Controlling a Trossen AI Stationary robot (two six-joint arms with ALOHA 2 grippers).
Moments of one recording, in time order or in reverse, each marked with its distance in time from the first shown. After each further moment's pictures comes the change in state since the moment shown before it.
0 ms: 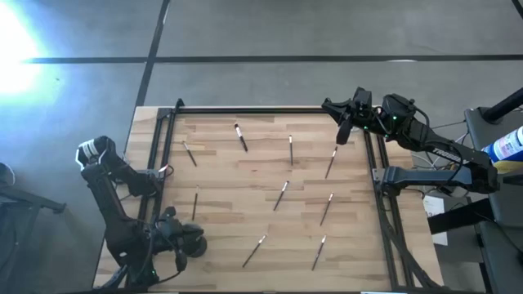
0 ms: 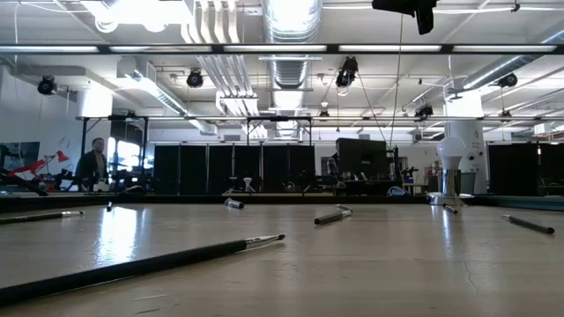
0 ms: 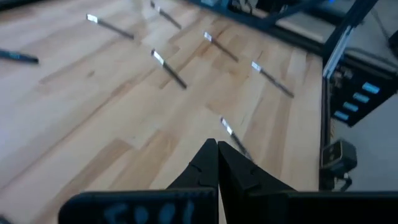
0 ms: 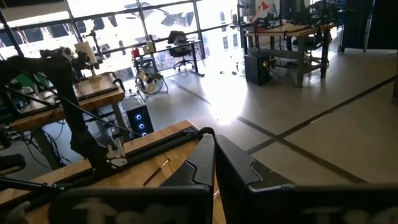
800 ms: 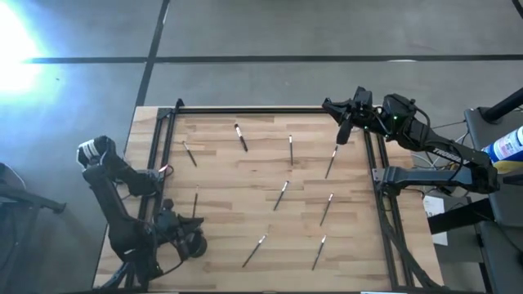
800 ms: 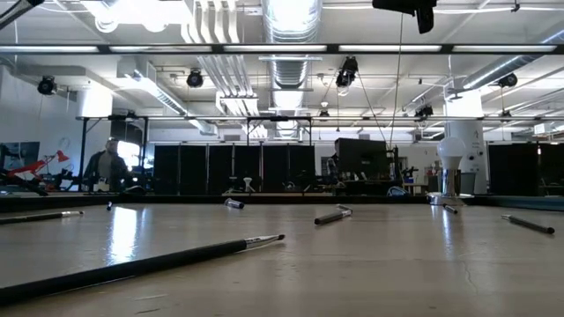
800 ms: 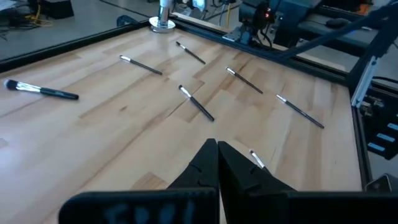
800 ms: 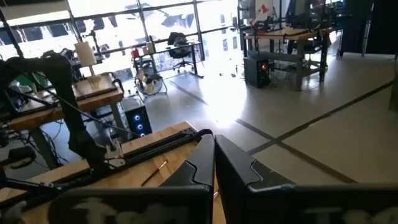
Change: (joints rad) left arm 0.006 0.004 -0.061 -0.115 -0.158 -0.122; right arm -0.001 -0.002 0.000 0.004 0.000 -0.014
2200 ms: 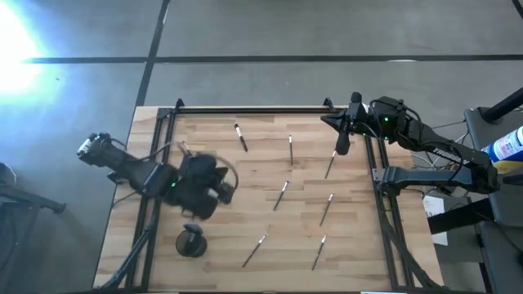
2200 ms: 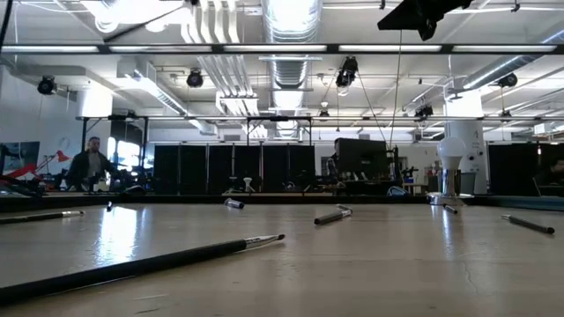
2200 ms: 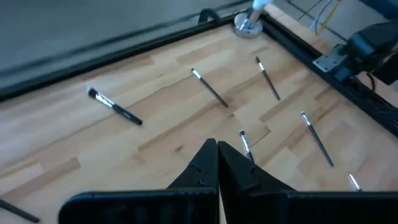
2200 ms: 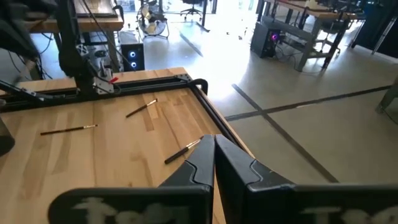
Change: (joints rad) left arm 0.664 -0.022 0.491 -0.143 0.317 0.447; right arm -0.001 -0.001 0.000 -0.213 -0.056 -0.253
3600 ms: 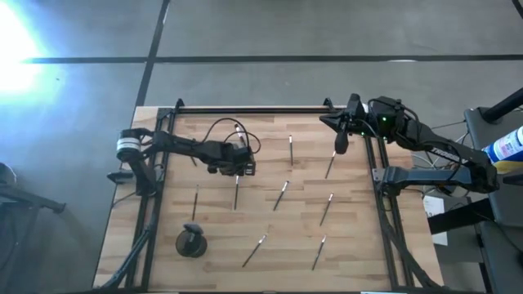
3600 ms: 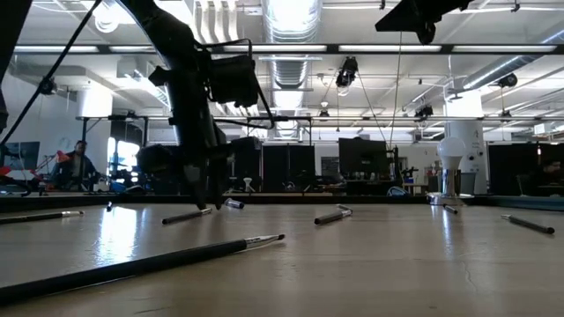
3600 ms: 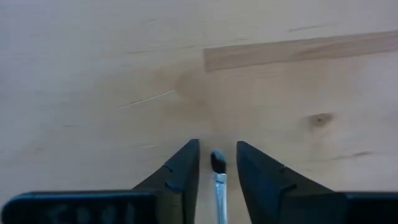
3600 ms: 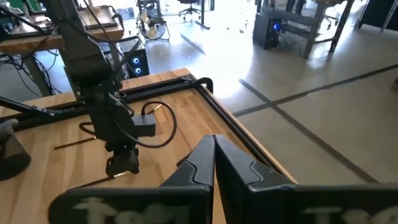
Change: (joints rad) left arm 0.648 0.352 -0.486 0.655 0.765 -0.013; right arm 0.001 0.013 0.000 0.008 -0.003 0.109
